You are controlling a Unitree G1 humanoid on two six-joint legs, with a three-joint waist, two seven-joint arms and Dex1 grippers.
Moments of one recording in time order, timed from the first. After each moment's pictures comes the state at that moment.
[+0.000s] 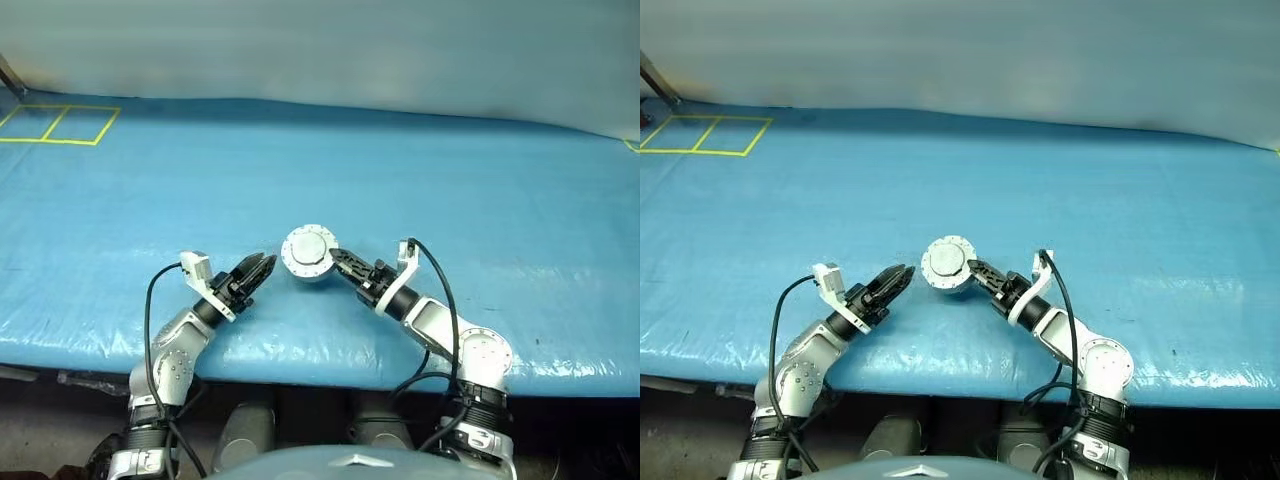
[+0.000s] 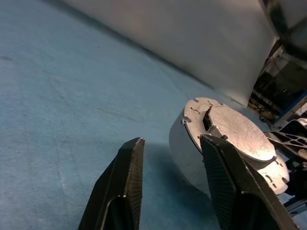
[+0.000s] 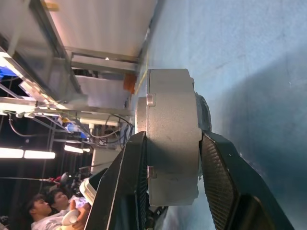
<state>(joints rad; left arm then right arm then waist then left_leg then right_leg) -0.02 0.17 0.14 0.02 -0.74 0.41 -0.74 -0.18 0.09 -0.38 -0.09 1.23 1.12 0.11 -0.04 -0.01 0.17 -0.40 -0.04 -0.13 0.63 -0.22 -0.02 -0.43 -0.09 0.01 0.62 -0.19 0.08</state>
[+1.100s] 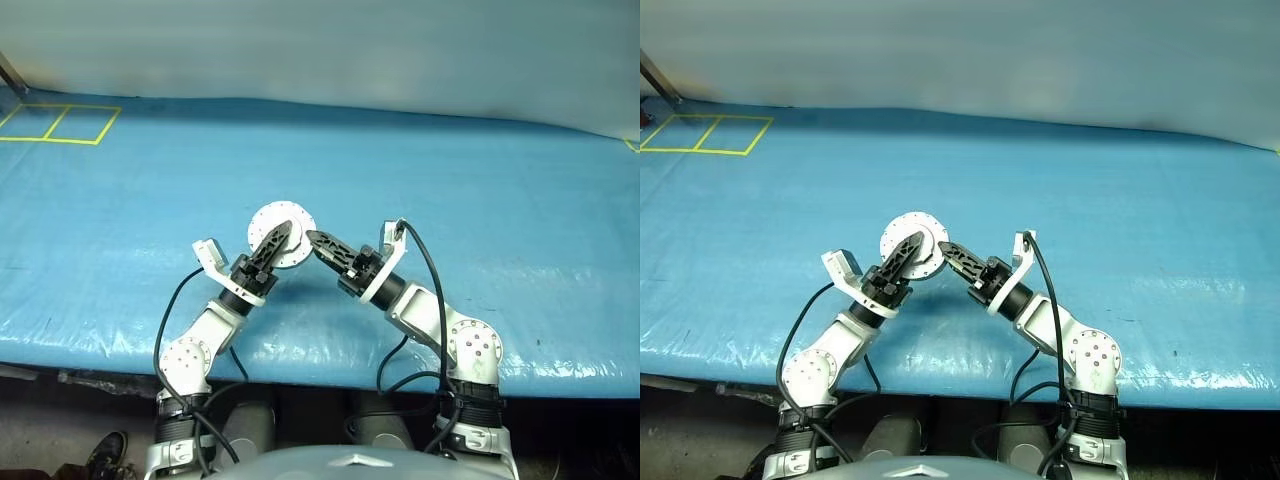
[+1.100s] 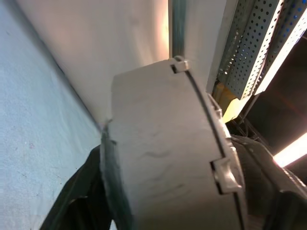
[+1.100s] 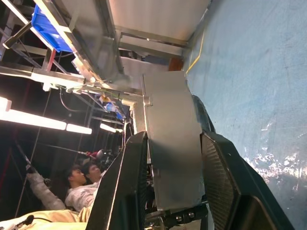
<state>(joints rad) -0.08 -0.04 0.21 -0.04 -1.18 0.69 -0.61 -0.18 0.04 -0.17 -0.18 1.46 1.01 0.03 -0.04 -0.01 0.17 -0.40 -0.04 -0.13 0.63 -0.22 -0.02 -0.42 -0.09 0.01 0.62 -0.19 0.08</state>
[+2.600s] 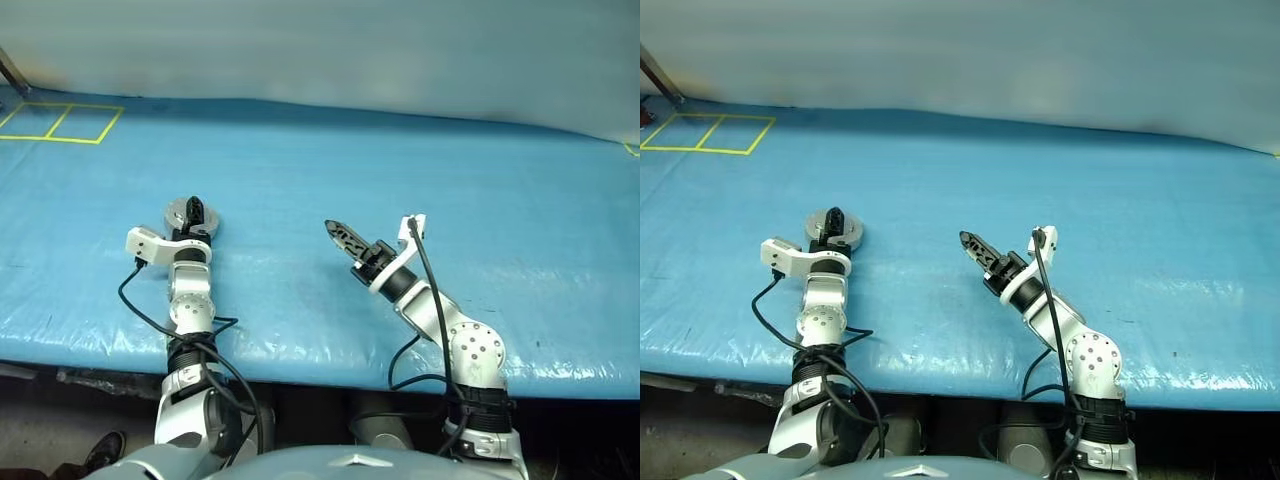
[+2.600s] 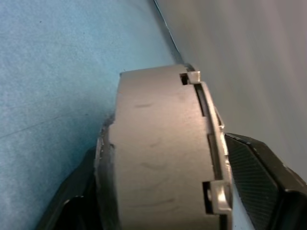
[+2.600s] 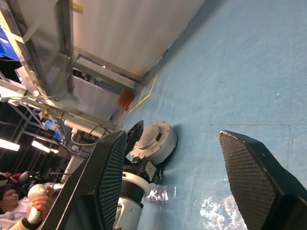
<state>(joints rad) -0.45 -0.06 0.54 0.39 -0.80 0.04 -0.03 -0.16 -0.03 -0.12 -0.24 1.15 0.79 0.10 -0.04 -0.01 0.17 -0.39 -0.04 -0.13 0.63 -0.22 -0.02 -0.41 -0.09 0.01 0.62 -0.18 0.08</state>
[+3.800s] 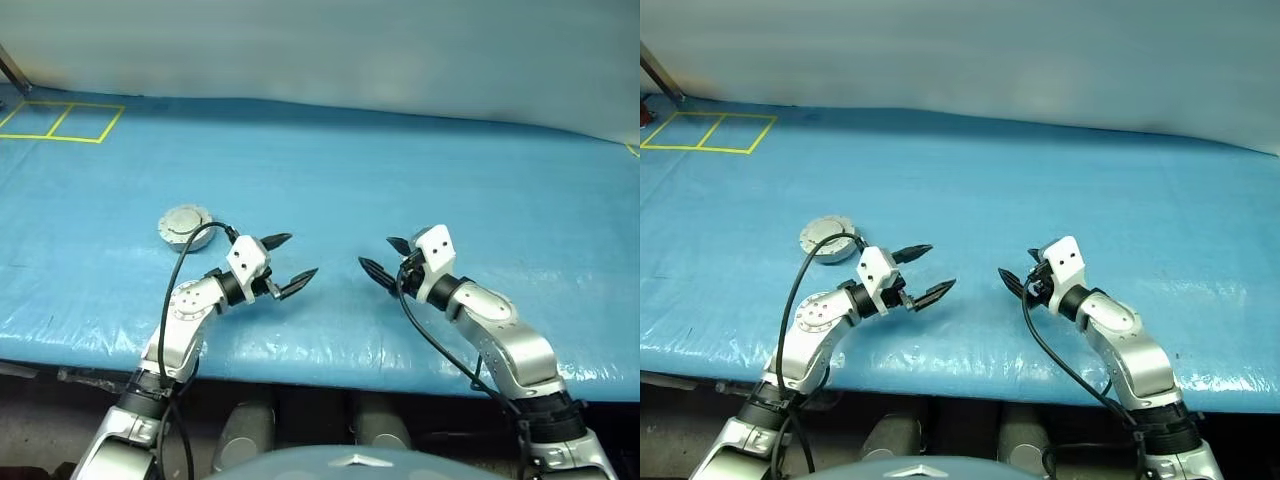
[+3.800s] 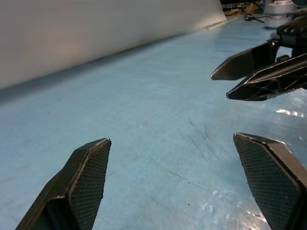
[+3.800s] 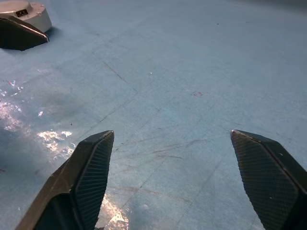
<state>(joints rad) -0.19 0.38 -0.21 0.03 -0.24 0.02 -0.76 -0.09 -0.48 0.08 -0.24 0.36 0.43 0.47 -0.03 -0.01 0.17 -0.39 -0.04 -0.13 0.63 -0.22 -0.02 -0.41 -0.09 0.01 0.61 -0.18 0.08</state>
